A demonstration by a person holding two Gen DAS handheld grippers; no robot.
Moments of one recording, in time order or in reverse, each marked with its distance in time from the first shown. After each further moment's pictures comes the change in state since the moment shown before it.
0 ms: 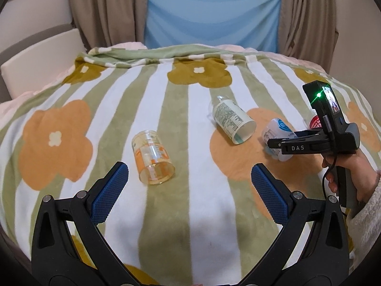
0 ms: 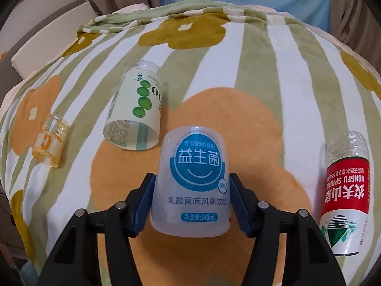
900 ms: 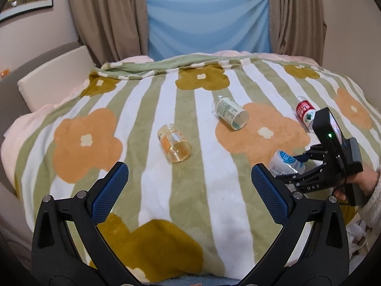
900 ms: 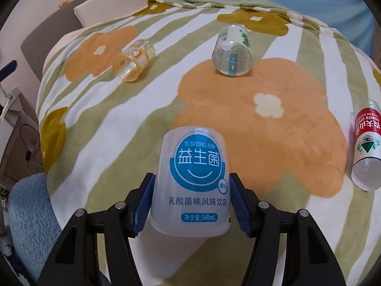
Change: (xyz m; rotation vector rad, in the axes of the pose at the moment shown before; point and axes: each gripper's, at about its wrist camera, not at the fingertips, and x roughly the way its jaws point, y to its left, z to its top) left arm -0.102 0.014 -0.032 0.085 -0.039 0.034; right arm -0.040 0.062 -0.110 -0.256 0.044 0.198
